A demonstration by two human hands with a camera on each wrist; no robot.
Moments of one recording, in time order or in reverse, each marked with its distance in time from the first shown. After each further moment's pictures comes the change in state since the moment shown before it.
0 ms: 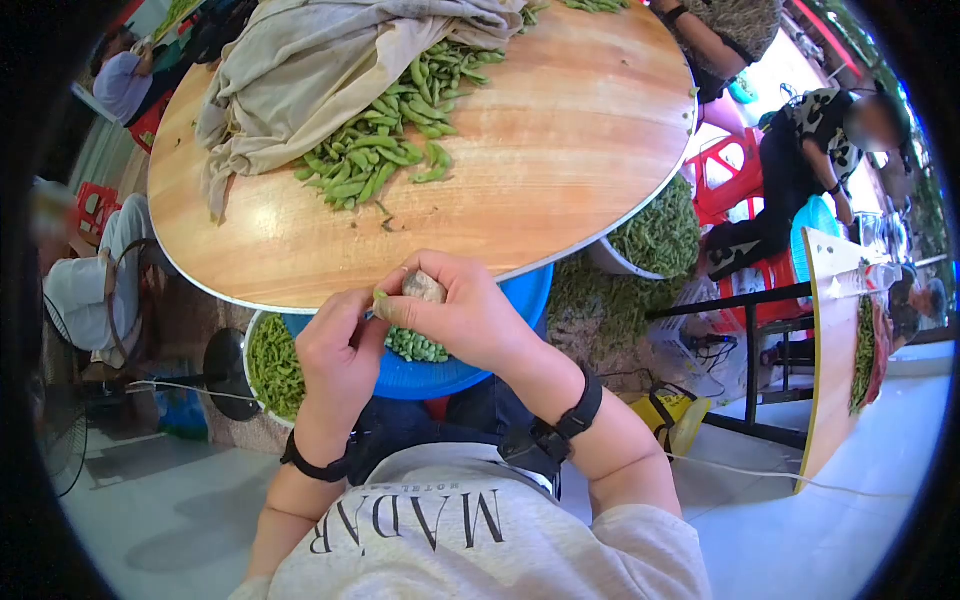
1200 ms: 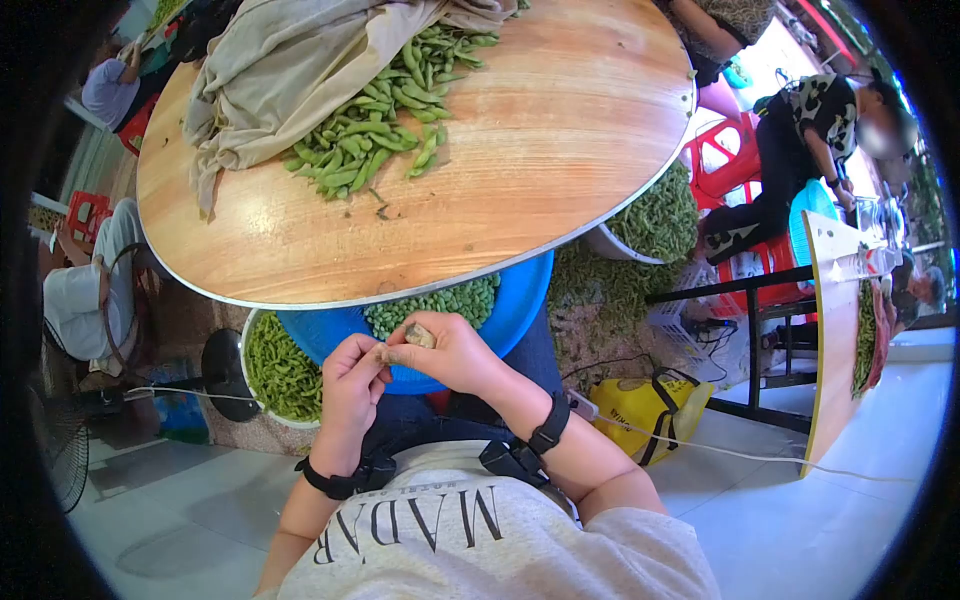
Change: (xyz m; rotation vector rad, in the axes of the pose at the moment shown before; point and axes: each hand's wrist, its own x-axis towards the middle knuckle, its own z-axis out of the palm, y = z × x) left_hand -0.067 -0.042 0.010 -0.928 -0.143 -0.942; right_hand -0.016 0.087 0.011 -0.174 0.016 0.063
